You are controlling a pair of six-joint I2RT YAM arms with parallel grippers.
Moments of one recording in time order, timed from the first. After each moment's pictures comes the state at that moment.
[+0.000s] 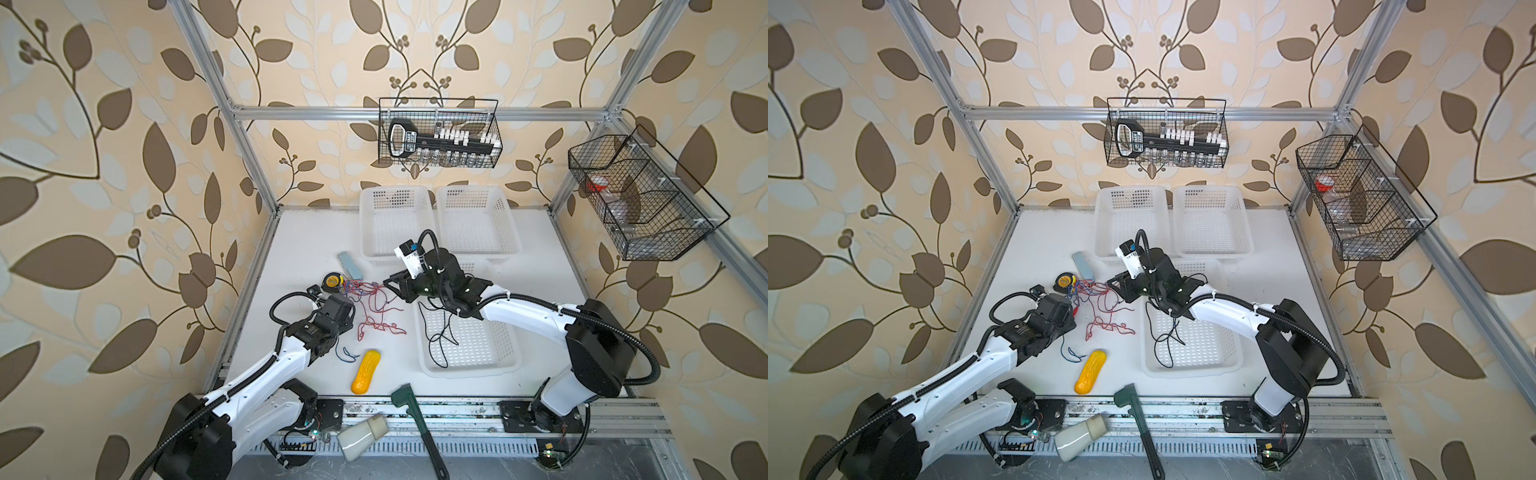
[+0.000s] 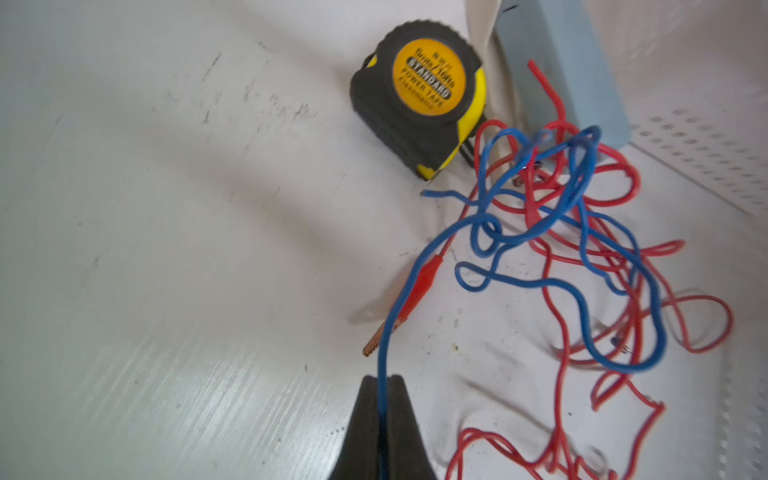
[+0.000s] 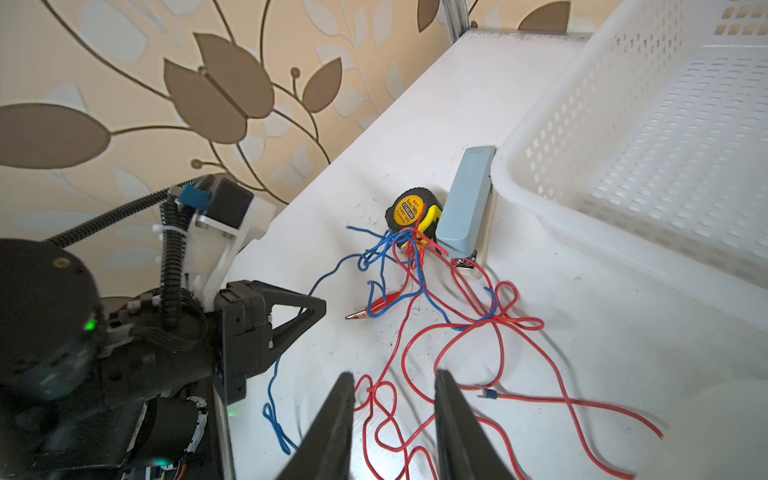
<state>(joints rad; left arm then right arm) -0.47 0.92 0.48 -0.50 -0.36 -0.90 0.78 1.63 1.06 0.11 -0.27 0.33</state>
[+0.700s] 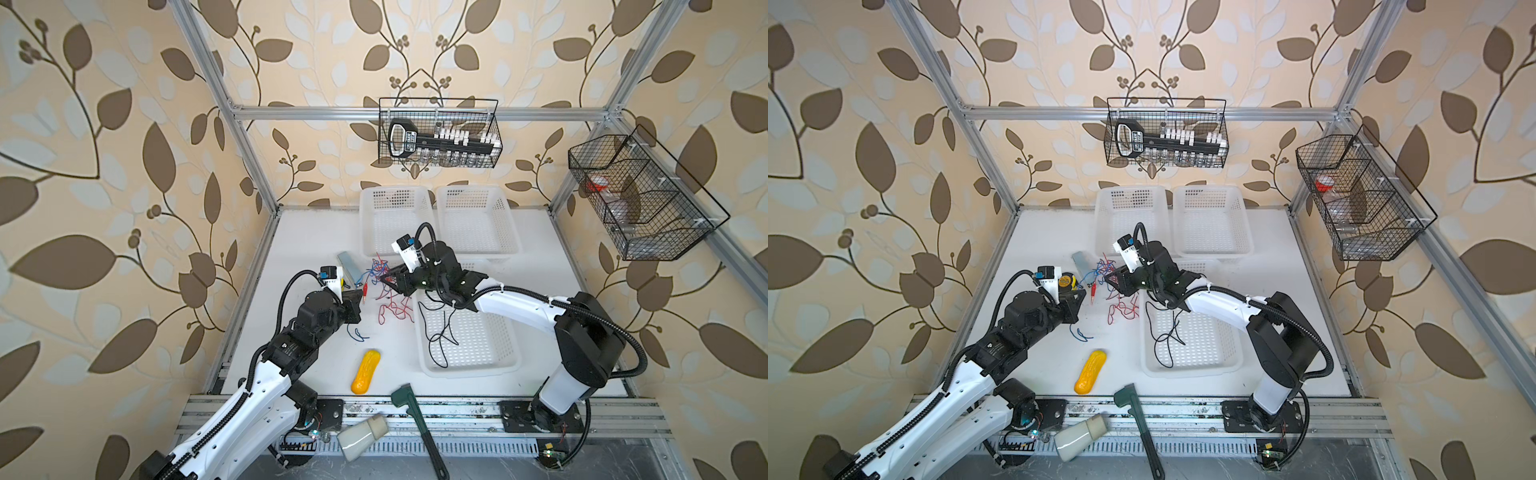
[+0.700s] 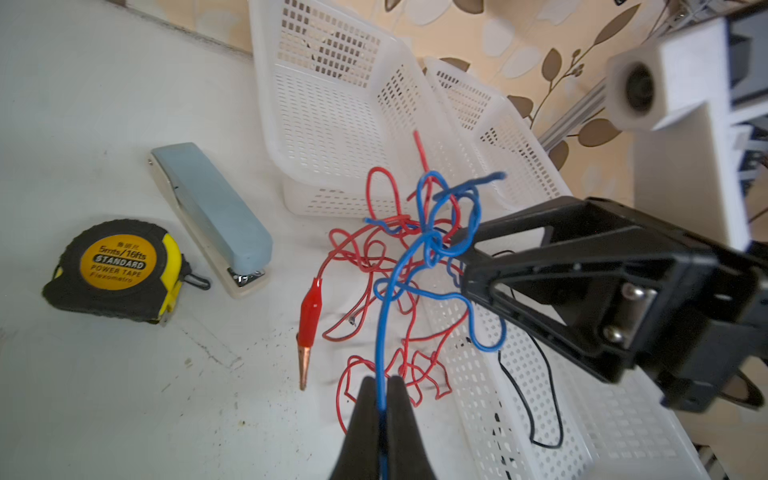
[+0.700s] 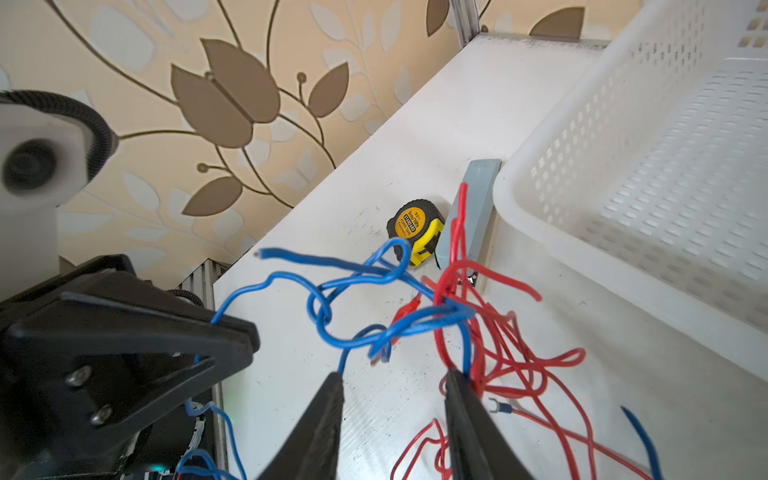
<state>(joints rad) -0.47 0.67 0.48 -0.19 0.03 -0.54 0.74 1.69 1.13 0.12 -0.32 0.30</state>
